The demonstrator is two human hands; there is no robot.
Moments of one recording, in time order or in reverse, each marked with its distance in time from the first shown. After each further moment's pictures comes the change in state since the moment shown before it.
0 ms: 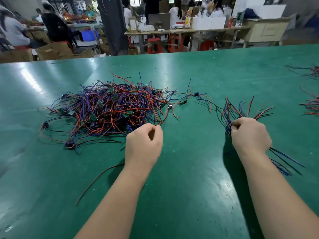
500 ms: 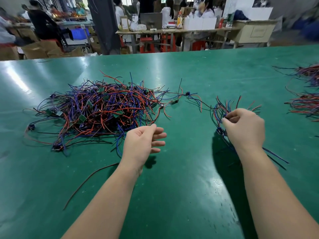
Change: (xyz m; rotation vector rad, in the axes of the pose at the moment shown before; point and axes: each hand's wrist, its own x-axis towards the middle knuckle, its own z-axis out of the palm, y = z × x) left_hand 0.001 0.014 0.008 -0.662 -0.307 -0.409; right_hand 0.003 0.003 -0.022 0.312 0.078 -0.037
